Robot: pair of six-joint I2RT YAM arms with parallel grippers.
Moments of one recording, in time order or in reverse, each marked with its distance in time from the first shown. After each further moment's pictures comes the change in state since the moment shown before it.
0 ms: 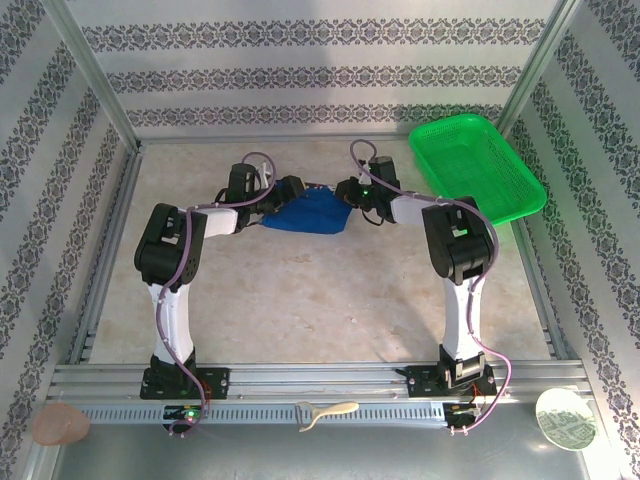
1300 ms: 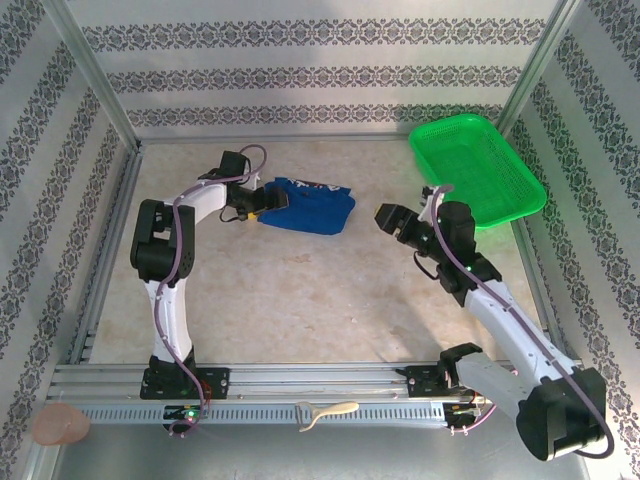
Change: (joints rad) left arm 0.069 0.027 0.280 -0.831 -0.089 0.430; right arm -0.021 -1.199 -0.683 -0.249 0.151 0.020
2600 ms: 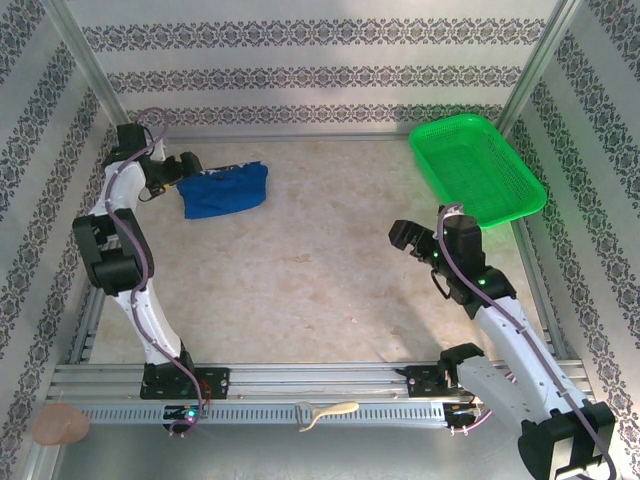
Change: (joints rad) left arm 0.450 -0.149 0.185 -0.209 -0.094 0.173; right arm -0.023 -0.119 0.038 -0.372 0.296 -0.145
